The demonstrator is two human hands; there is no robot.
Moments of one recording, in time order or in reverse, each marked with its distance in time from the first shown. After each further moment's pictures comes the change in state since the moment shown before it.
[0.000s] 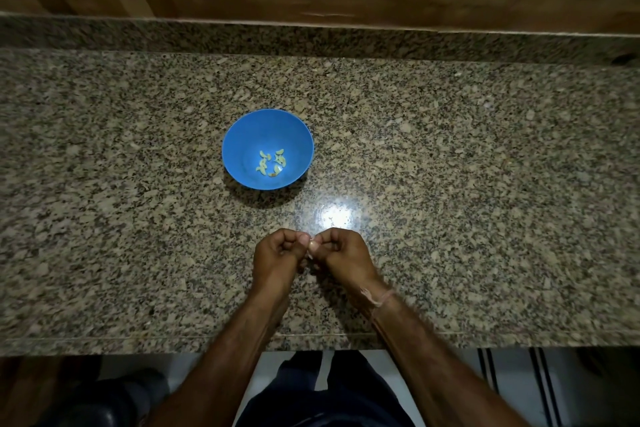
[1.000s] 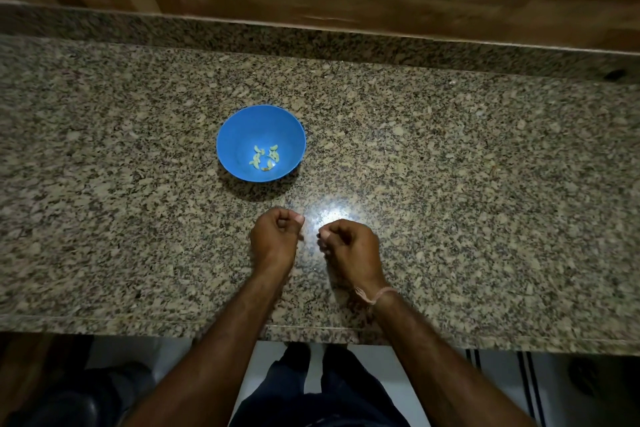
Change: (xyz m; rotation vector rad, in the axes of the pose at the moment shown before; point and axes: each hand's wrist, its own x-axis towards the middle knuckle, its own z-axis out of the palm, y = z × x) left_hand 0.018 0.003 0.027 0.272 0.204 0.160; right_hand 0.004 0.017 -0.039 -0.230 0.163 -0.256
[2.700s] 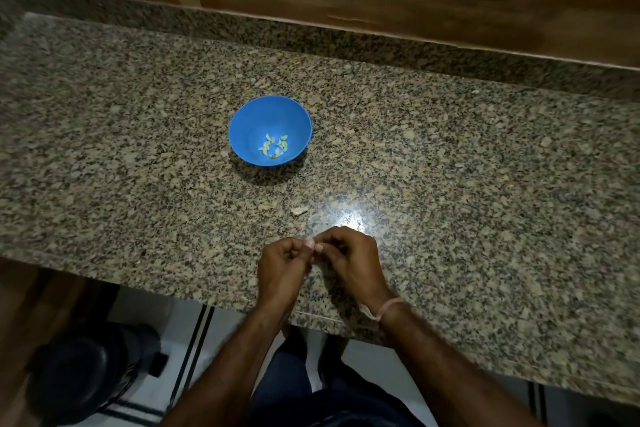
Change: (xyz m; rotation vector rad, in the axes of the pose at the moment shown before) left_hand -0.085 -0.020 0.020 -0.170 -0.021 -0.079; right_hand -0.019 0.002 -0.043 -0.153 -0.236 -0.298
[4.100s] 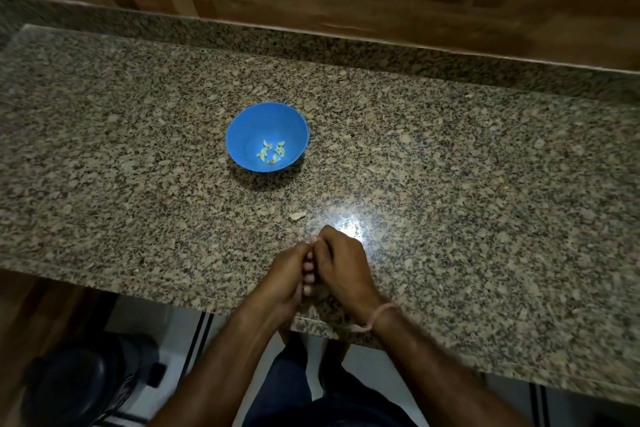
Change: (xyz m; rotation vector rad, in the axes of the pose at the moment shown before) left_hand -0.013 0.045 0.000 -0.125 -0.237 -0.269; right_hand -0.002 -0.026 0.009 -0.160 -0.038 0.104
